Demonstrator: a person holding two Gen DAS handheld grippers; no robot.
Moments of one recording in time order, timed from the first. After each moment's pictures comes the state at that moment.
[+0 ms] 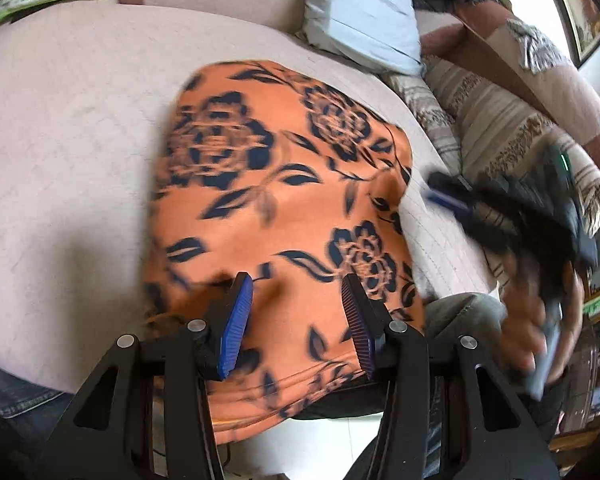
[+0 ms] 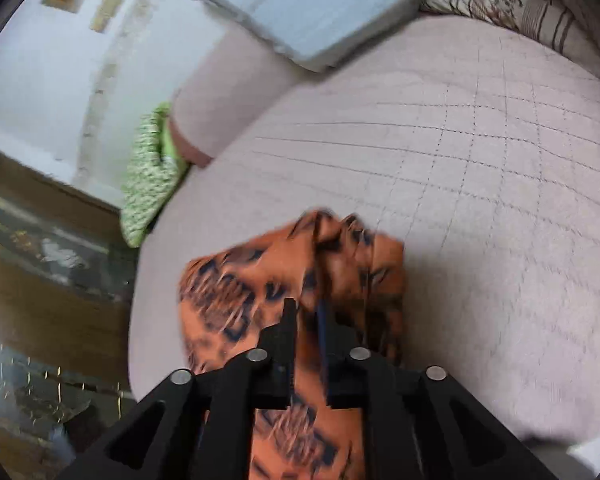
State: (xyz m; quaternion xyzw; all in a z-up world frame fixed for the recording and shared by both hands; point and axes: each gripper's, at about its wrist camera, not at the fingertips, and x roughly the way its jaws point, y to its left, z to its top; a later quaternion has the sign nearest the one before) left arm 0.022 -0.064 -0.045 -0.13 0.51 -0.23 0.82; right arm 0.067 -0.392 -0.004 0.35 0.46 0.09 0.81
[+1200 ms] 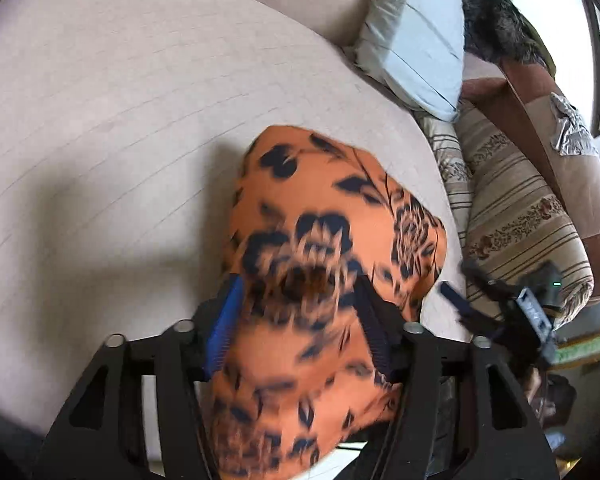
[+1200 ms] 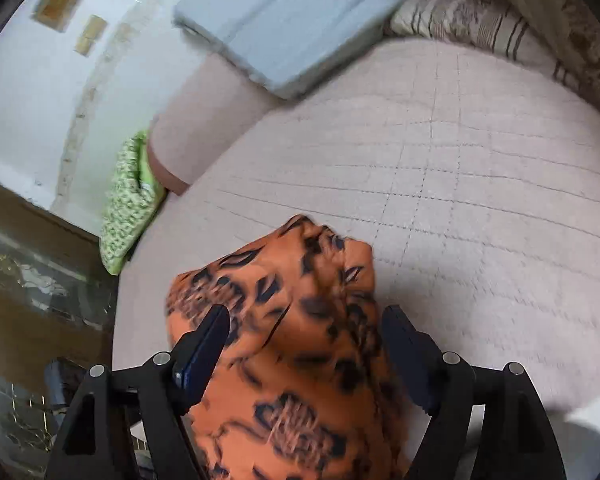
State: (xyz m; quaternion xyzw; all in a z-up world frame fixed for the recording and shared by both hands) left arm 0.136 -0.007 -0.056 -0.22 0.55 -0.23 0.77; right arm 0.053 -0.376 -0.005 0.35 0.45 0.02 0.82
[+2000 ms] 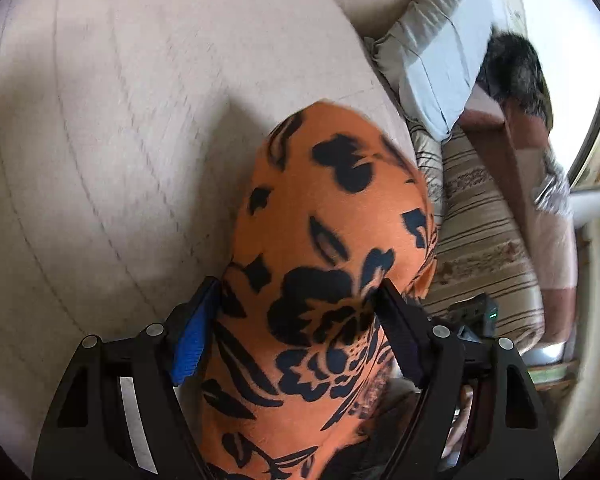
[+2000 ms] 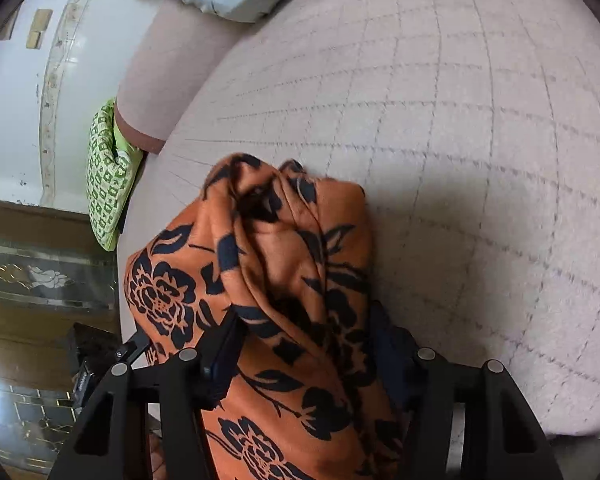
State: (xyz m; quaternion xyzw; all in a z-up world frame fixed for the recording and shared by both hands) left arm 0.170 0.014 -0.129 -0.37 0.58 -0.27 0.67; right arm 0.096 -0.374 -0.080 0.40 0.53 0.06 0.75
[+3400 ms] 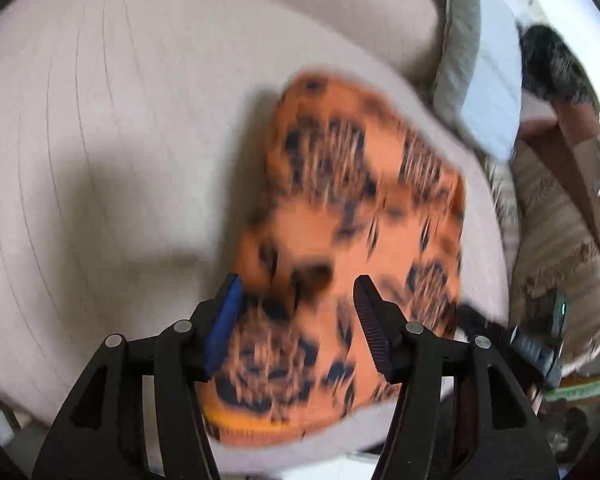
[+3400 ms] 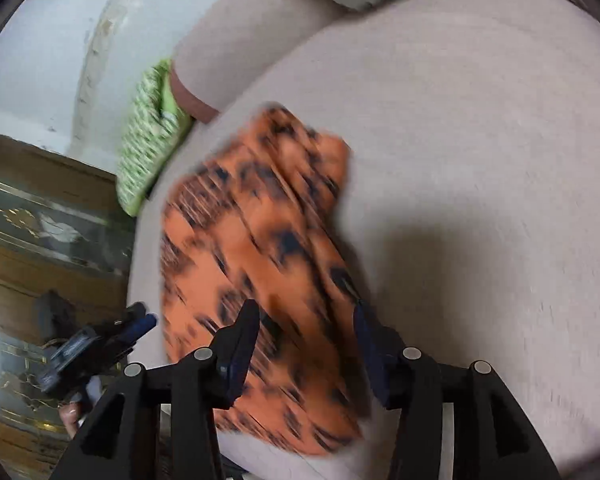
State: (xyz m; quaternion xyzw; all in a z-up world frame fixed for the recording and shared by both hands) left arm 0.162 0.071 -0.063 -0.20 0.57 -0.14 0.78; right arm 0.092 -0.309 -0.052 0.34 0.52 0.11 0.78
